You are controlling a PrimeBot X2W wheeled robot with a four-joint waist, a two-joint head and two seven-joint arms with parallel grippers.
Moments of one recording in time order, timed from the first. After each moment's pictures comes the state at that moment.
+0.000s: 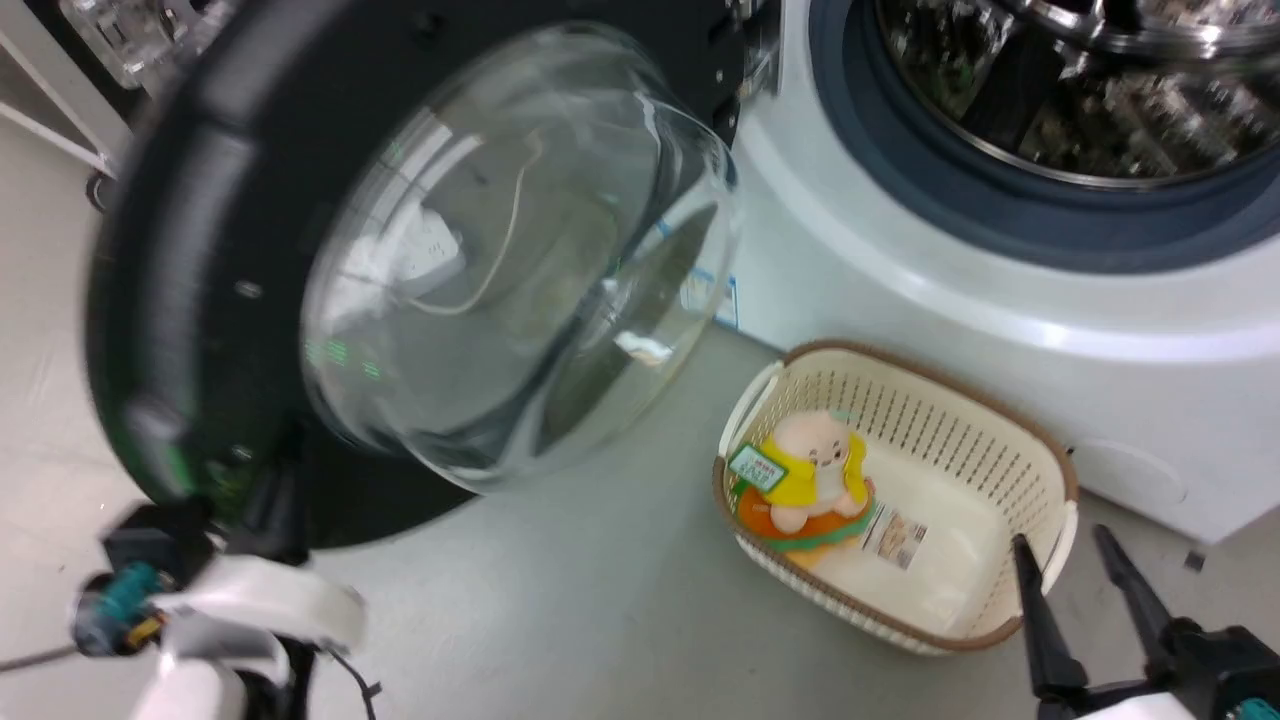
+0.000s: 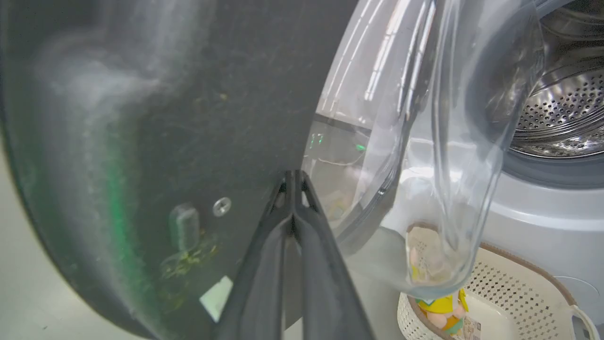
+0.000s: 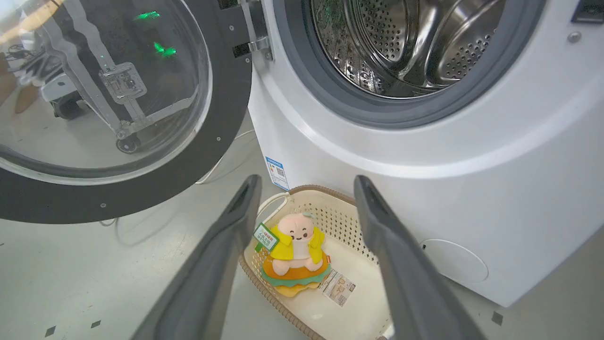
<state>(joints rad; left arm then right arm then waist) -0.13 0.28 -0.08 0.12 -0.39 0.02 -0.17 0.11 -0.08 -0.04 0.00 0.10 0.13 -0.20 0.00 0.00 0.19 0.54</state>
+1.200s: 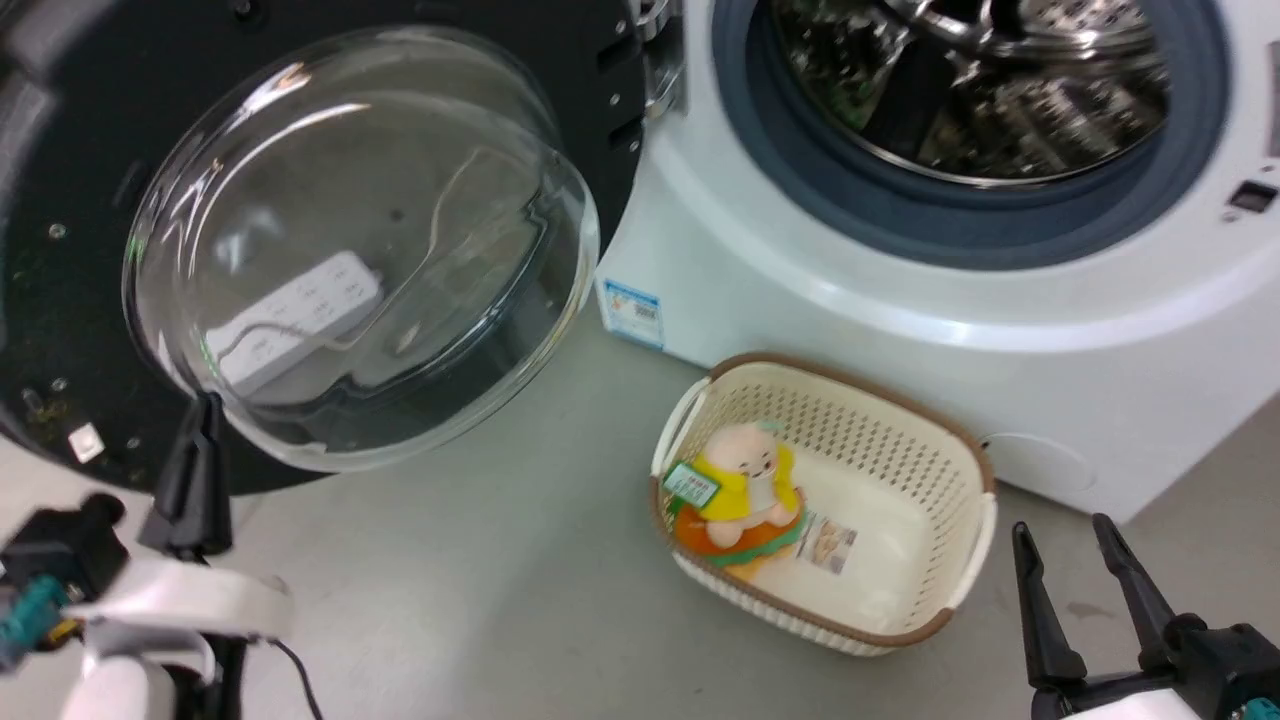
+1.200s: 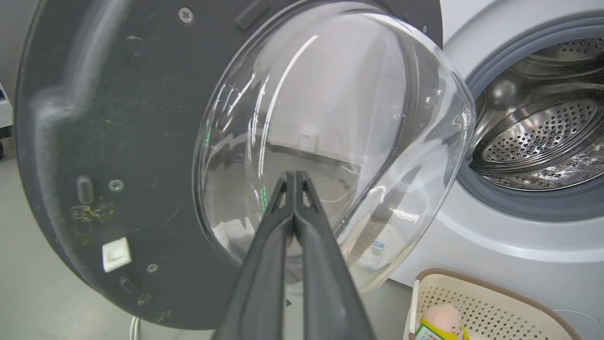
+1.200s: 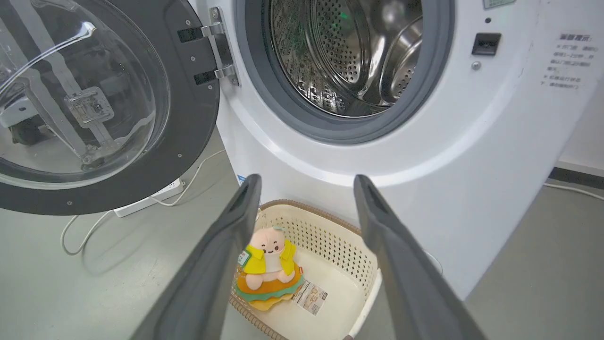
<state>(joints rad) -0.21 0.31 0.08 0.24 -0.37 -0.11 -0.26 0.10 -0.06 -0.06 -0.02 0.10 0.13 -0.23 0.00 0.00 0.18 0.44</state>
